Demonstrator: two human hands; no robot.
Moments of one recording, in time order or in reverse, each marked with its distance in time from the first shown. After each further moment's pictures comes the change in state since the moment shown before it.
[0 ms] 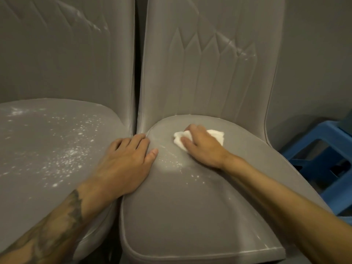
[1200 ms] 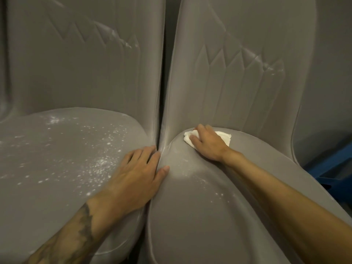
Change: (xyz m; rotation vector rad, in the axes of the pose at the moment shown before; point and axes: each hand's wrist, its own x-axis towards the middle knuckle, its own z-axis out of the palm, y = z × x) left_hand -0.017 -0.020 -0.003 -0.231 0.101 -0.113; right_hand 0.068 -0.017 0.010 -0.022 -0.062 0.036
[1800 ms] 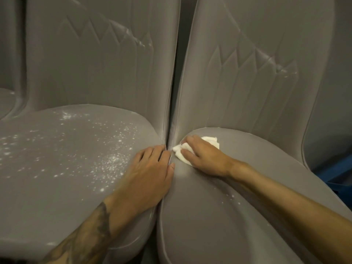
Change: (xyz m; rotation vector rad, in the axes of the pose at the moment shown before) left_hand -0.005 -0.002 0.012 0.021 0.142 -0.009; right_hand -0.022 -0.037 0.017 0.006 -0.109 -0.290
